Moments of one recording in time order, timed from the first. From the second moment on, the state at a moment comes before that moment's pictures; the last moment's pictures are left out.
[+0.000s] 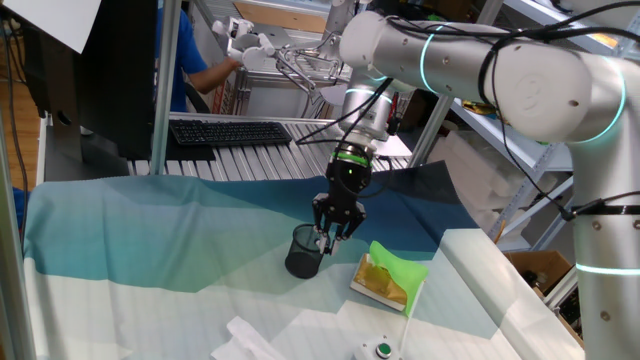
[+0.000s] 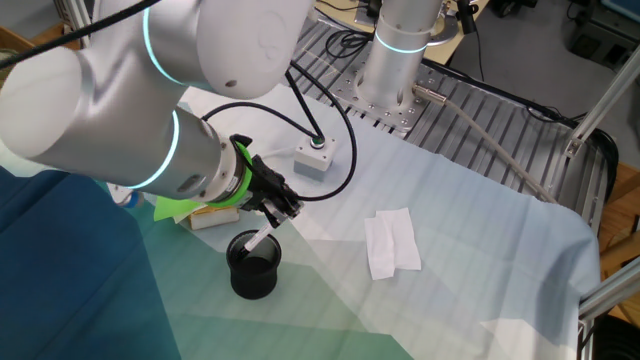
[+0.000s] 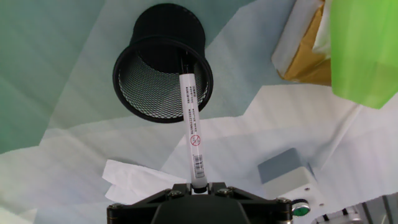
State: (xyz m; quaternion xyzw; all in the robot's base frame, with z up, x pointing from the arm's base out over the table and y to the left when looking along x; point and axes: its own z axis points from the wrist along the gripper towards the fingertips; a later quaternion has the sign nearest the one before) arm 0.533 0.035 0.143 -0.25 -0.91 -0.06 0.32
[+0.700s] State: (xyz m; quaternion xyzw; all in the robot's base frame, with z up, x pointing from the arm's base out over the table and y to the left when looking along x) arm 0.543 0.045 0.187 -0.31 -0.89 -0.04 0.32
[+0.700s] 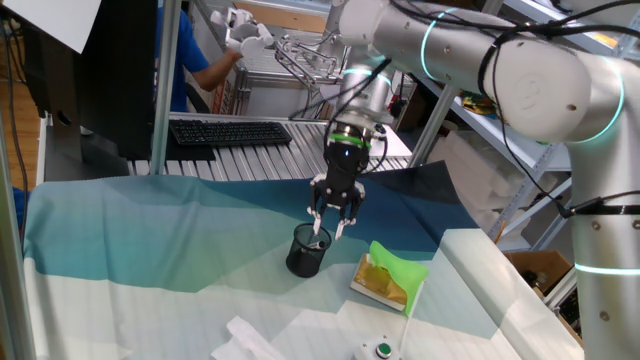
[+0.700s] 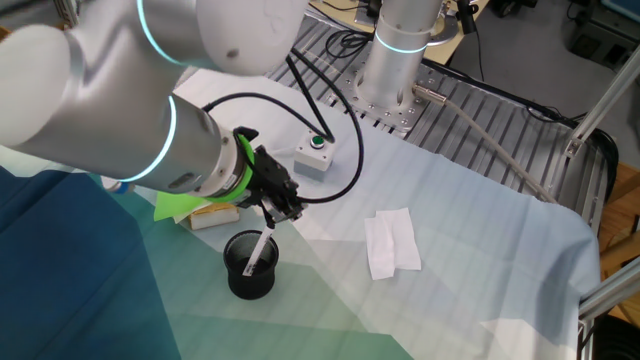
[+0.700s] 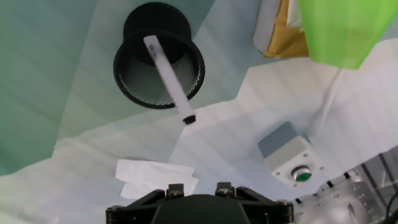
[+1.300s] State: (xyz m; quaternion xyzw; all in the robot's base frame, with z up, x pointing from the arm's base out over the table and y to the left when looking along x) arm 0.526 0.041 0.223 -0.22 -0.94 -0.04 0.24
